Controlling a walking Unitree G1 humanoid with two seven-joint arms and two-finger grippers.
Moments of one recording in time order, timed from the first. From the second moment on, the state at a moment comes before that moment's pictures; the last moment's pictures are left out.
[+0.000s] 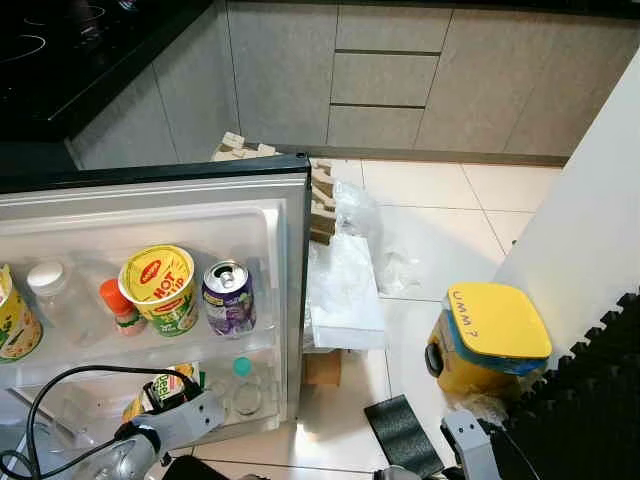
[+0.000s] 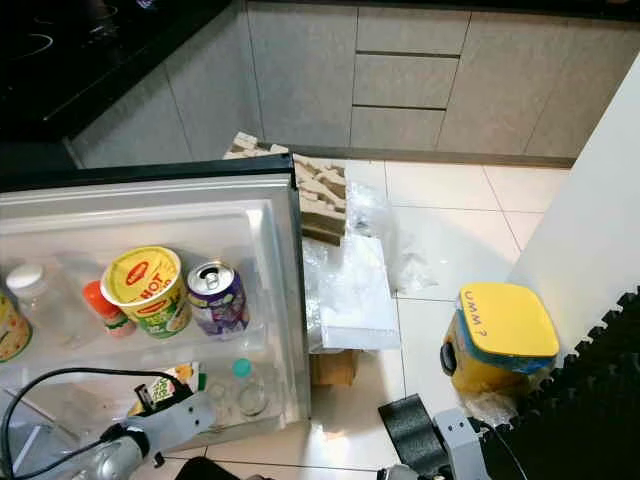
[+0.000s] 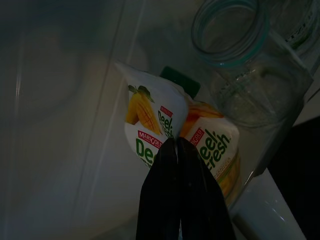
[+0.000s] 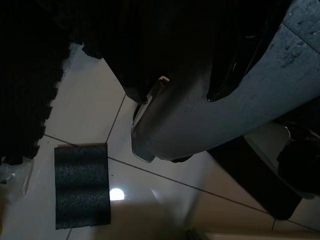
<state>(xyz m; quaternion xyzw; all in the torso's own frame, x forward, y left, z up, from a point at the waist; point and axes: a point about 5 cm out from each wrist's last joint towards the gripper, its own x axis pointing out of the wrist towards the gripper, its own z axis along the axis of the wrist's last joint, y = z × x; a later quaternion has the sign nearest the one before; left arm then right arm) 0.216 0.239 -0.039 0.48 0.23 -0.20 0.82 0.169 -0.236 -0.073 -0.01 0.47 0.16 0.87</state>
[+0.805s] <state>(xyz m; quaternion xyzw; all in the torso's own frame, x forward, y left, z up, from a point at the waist) 0.179 0.303 -0.036 0.34 0.30 0.06 0.89 0.171 -0.237 -0.072 -0.01 0.47 0.16 0.87</state>
